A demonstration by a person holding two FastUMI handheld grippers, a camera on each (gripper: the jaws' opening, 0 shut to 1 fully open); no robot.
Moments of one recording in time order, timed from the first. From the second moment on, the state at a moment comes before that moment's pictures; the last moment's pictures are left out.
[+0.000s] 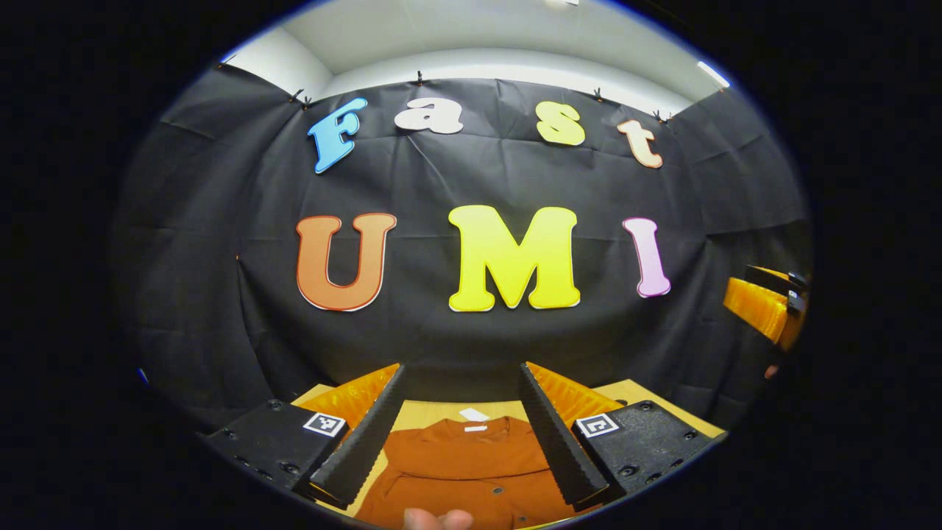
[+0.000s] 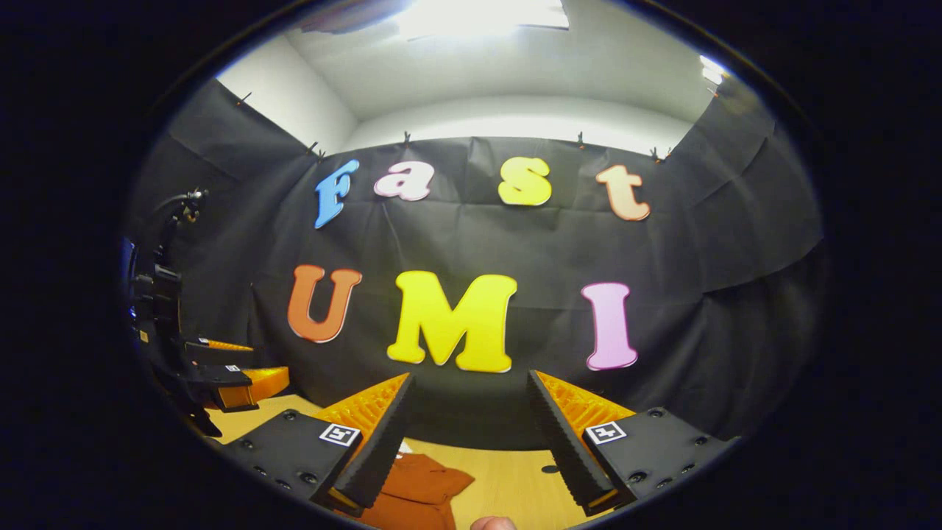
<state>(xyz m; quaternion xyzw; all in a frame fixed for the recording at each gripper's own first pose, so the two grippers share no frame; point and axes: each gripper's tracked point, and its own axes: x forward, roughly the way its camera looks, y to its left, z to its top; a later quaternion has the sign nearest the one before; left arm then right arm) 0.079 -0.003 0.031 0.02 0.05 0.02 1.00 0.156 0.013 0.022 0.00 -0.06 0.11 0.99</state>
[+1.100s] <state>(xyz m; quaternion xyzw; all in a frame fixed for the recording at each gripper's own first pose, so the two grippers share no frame) -0.171 0.140 -0.286 -0.24 0.51 -0.07 0.82 -0.021 -0.019 -0.200 0.10 0.47 0.09 0.87</state>
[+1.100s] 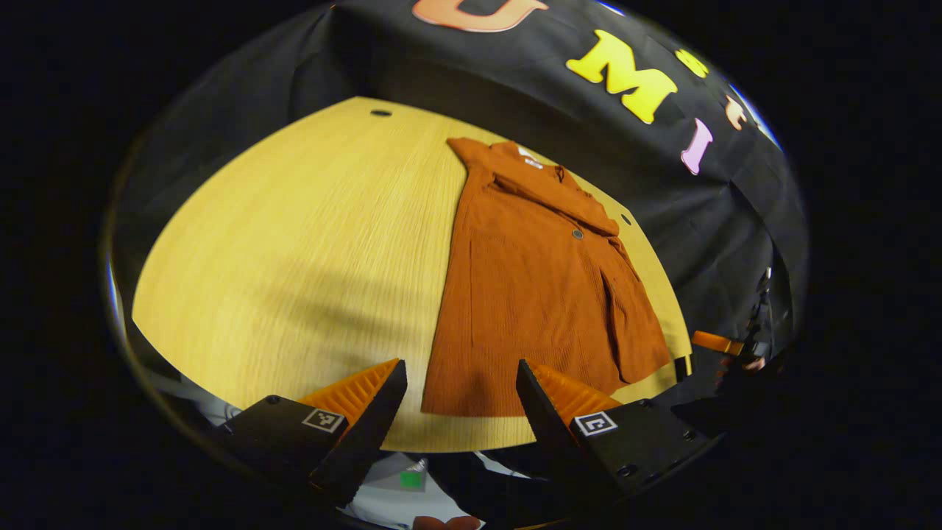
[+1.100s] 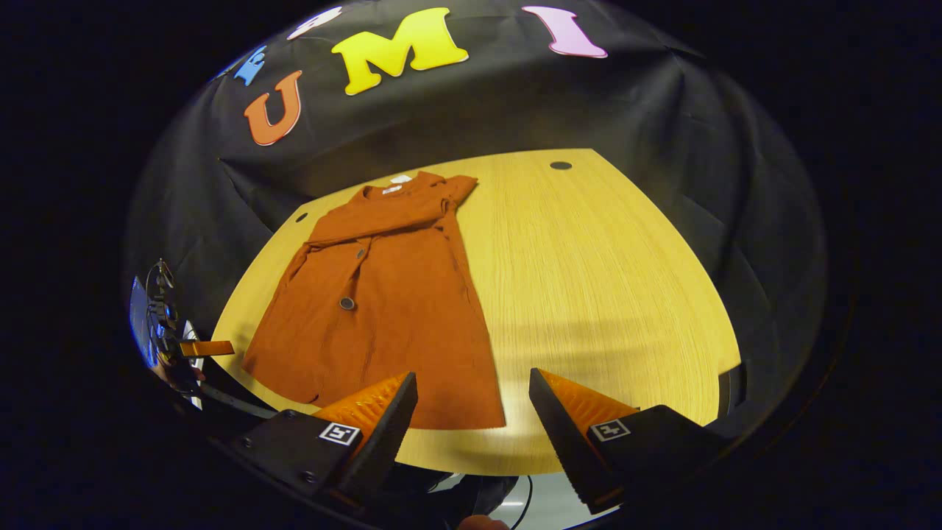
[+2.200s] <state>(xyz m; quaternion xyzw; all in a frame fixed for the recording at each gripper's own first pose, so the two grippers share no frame) -0.148 0.090 -0.312 -0.25 0.56 -0.12 0.78 -0.033 0.014 -0.245 -0.03 0.52 0.11 0.84</state>
